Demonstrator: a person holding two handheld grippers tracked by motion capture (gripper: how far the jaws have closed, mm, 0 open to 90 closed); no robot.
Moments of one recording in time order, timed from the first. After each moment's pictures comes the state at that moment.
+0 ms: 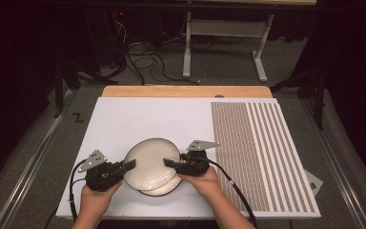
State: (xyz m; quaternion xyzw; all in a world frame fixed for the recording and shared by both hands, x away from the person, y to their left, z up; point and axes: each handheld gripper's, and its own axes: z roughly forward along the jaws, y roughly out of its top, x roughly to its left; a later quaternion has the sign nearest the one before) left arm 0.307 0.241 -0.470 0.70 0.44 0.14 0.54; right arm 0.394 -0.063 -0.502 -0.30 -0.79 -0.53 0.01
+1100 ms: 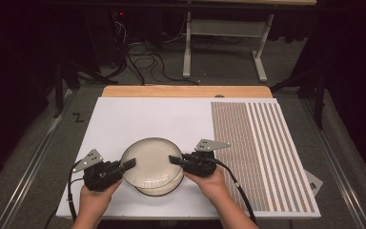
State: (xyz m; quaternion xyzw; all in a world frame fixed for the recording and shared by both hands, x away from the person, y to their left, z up) left arm 0.304 0.244 -0.462 0.68 0.43 0.12 0.57; right arm 0.379 -0.081 -0.473 -0.28 -0.77 -0.57 0.00
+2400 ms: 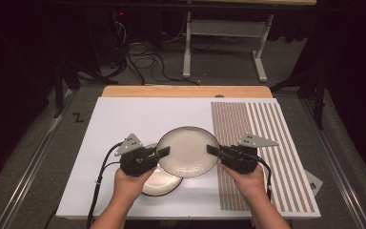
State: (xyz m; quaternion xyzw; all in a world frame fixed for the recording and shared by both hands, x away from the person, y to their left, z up) left arm 0.345 0.150 -0.436 0.71 0.38 0.12 0.58; right arm 0.372 -0.180 -0.428 -0.32 -0.75 -0.57 -0.08
